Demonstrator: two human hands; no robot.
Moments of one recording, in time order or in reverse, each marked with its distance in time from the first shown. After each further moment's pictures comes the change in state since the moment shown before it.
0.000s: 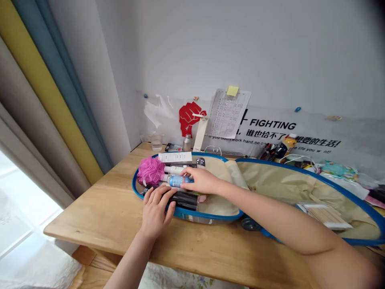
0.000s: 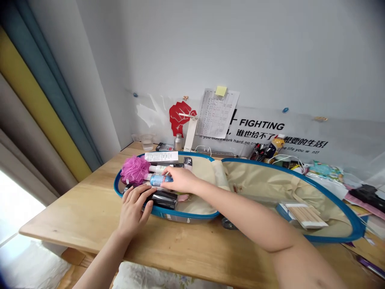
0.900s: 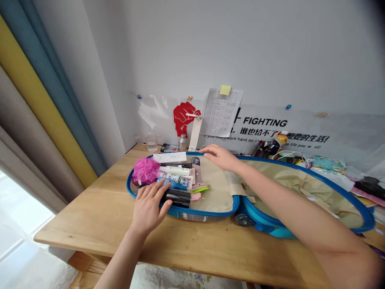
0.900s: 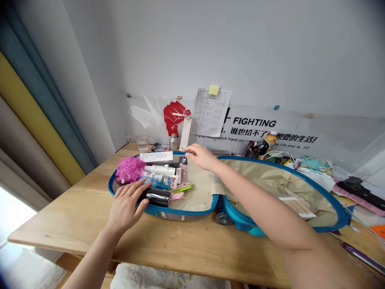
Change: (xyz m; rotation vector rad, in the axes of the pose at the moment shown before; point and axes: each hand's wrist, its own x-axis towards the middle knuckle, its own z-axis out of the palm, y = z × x) left_hand 0.018 -0.006 -0.010 0.096 -0.159 0.043; right_hand -0.007 0.078 -0.064 0.016 0.298 -0.016
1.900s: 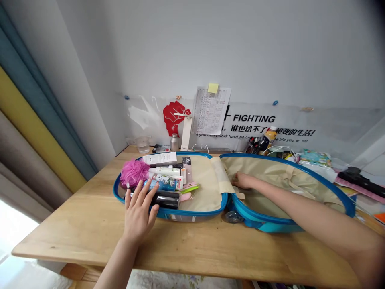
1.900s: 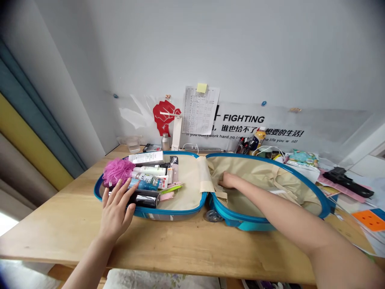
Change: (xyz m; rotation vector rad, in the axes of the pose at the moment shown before) left_hand -0.013 0.013 0.021 0.039 0.093 -0.067; right_hand -0.102 0.171 0.007 -0.444 -0.490 0.815
